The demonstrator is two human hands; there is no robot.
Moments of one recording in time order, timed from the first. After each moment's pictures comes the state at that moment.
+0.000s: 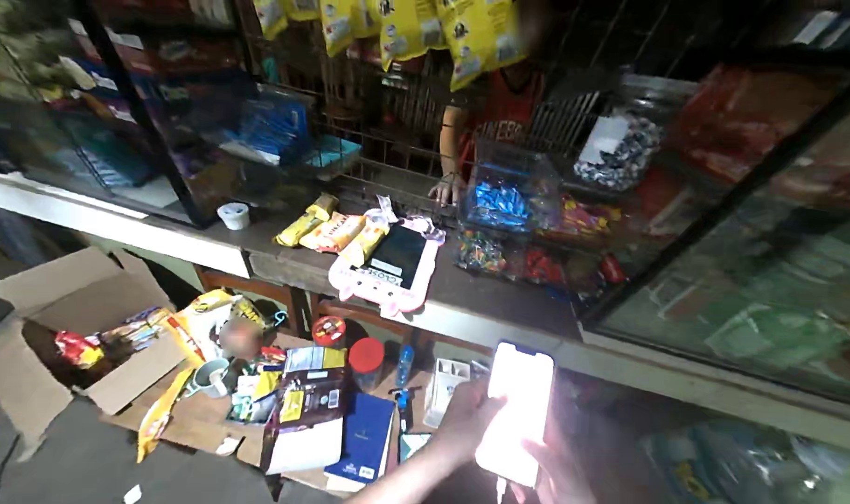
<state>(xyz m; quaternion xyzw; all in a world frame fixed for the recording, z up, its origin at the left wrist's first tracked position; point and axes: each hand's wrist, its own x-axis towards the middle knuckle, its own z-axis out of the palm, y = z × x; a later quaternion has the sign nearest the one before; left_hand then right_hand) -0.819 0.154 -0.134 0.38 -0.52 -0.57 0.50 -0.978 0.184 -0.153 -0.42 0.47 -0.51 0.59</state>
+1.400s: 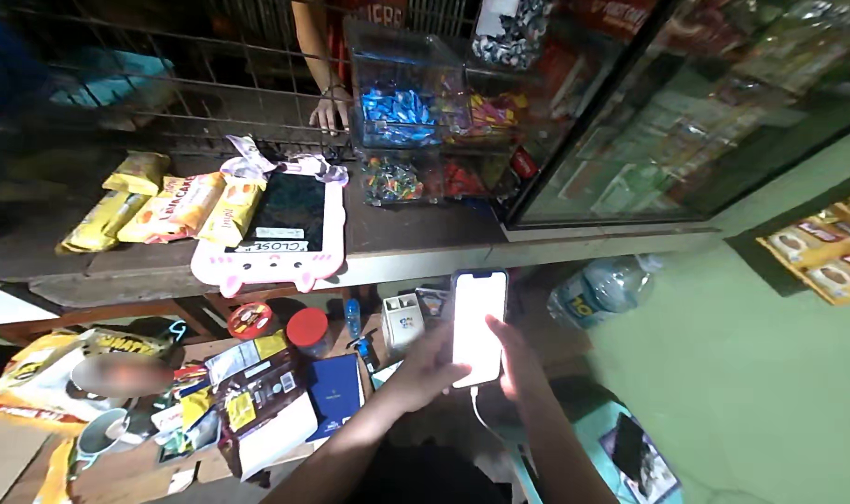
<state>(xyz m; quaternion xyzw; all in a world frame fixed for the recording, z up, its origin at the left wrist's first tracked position) -0.803 0.136 -0.166 0.21 -0.64 -0.64 0.35 -0.954 0.175 -0.123 -0.31 0.66 -0.52 0.45</state>
